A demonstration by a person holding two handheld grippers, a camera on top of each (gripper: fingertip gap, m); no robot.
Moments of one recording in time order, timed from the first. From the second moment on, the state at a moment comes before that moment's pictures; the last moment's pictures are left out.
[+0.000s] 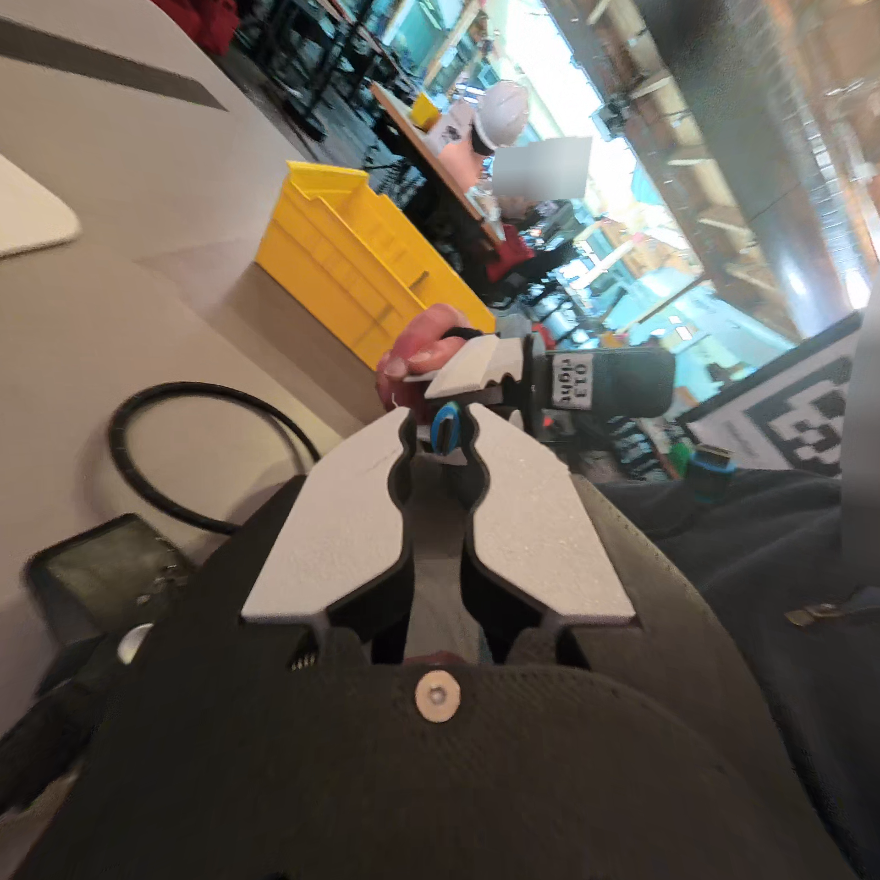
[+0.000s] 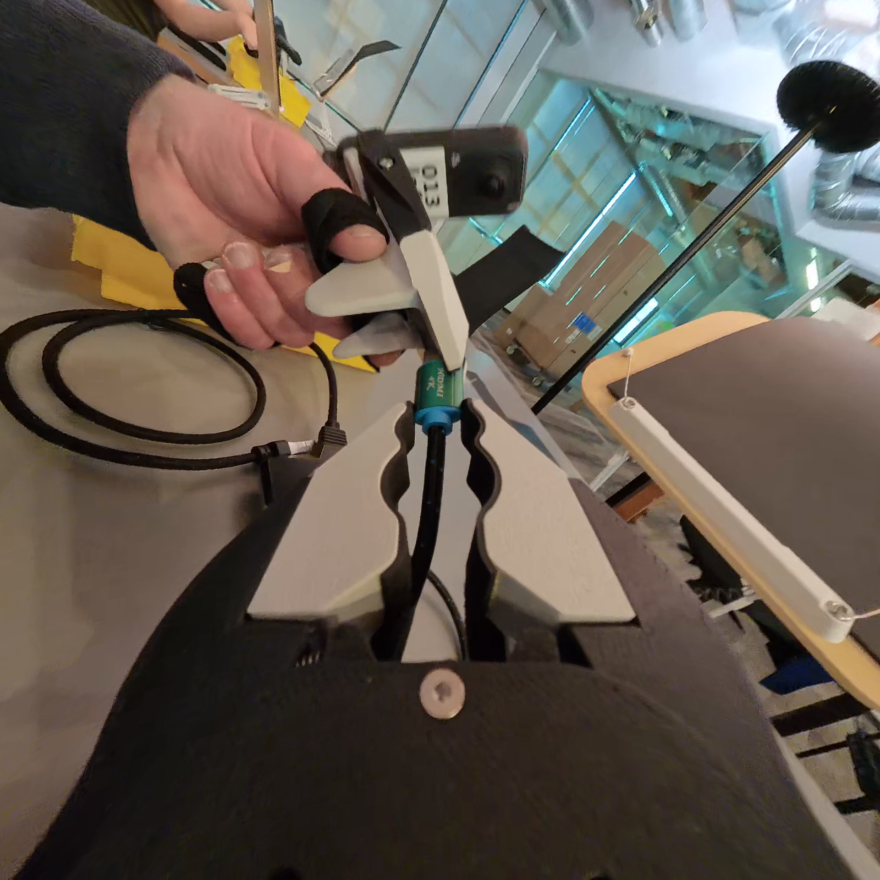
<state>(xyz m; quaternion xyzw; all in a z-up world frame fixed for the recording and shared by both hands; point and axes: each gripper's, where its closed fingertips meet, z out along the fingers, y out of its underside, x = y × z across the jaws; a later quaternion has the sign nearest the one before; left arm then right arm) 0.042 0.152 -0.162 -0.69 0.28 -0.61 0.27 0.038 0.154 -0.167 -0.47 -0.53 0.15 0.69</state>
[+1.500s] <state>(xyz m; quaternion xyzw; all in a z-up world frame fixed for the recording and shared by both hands) 0.037 0.115 -0.172 -0.65 0.26 -0.69 0.15 0.031 0.123 -0.176 -0.41 -0.60 0.19 0.66</state>
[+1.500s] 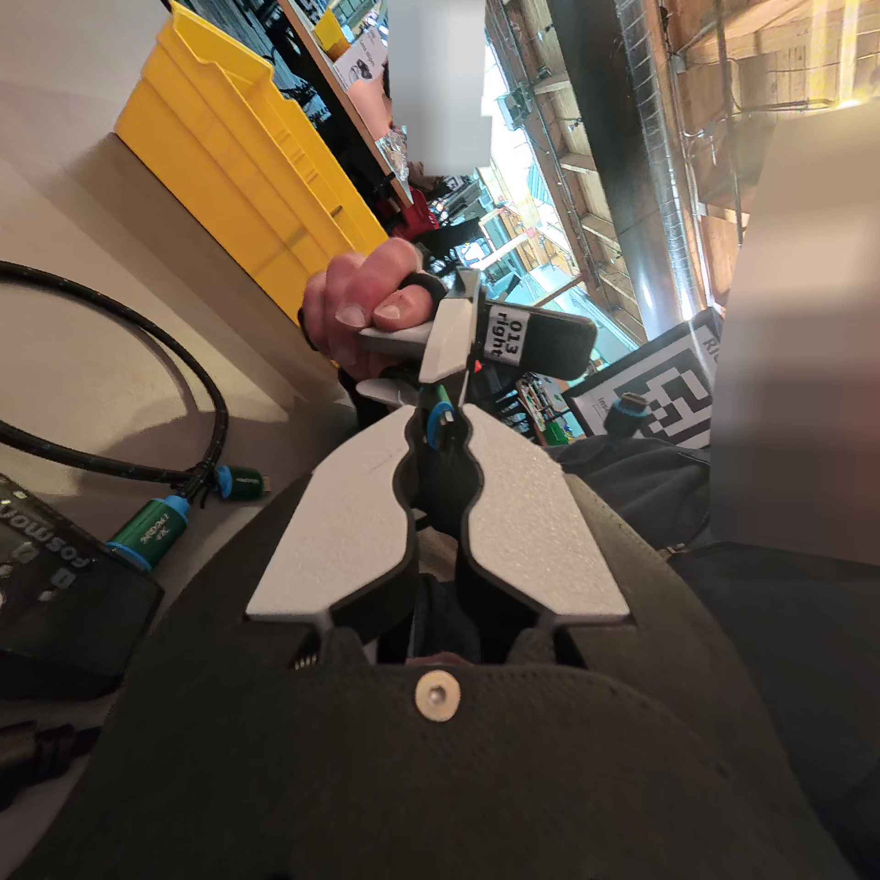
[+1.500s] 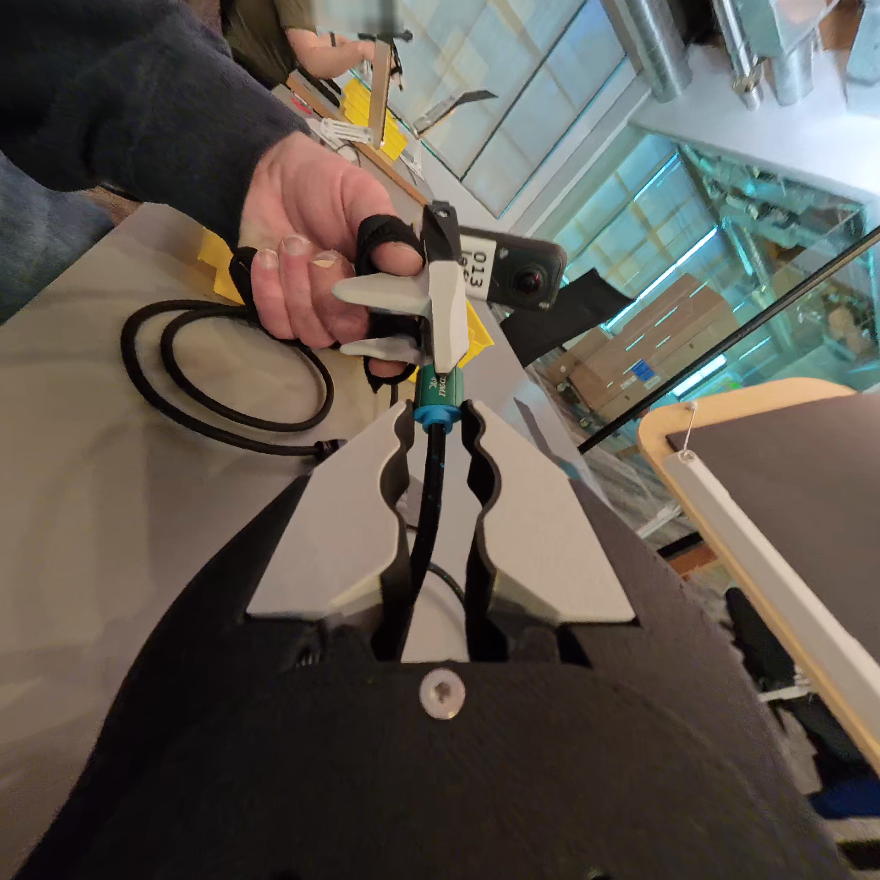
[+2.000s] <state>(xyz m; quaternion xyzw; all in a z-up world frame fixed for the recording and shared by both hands) -0.007 0.158 -0.214 -0.78 0.44 -0.30 0.34 0.042 0.166 -0.217 -0.58 -0.54 0.28 0.55</state>
